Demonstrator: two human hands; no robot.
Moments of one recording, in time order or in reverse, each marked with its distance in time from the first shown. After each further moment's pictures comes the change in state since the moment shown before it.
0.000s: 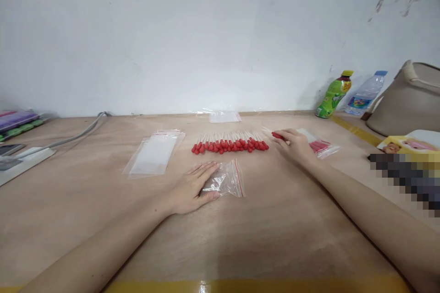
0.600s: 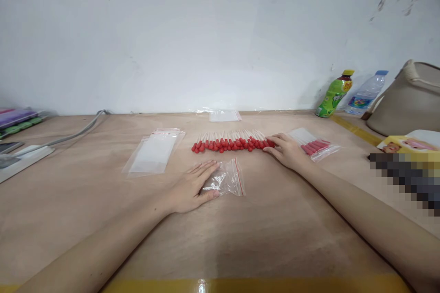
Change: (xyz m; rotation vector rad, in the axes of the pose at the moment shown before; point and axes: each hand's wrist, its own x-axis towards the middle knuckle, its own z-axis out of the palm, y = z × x) left_hand 0.001 -0.003 0.003 -0.018 0.030 0.022; right_hand -0.011 -0.018 0.006 0.012 -0.192 -0.066
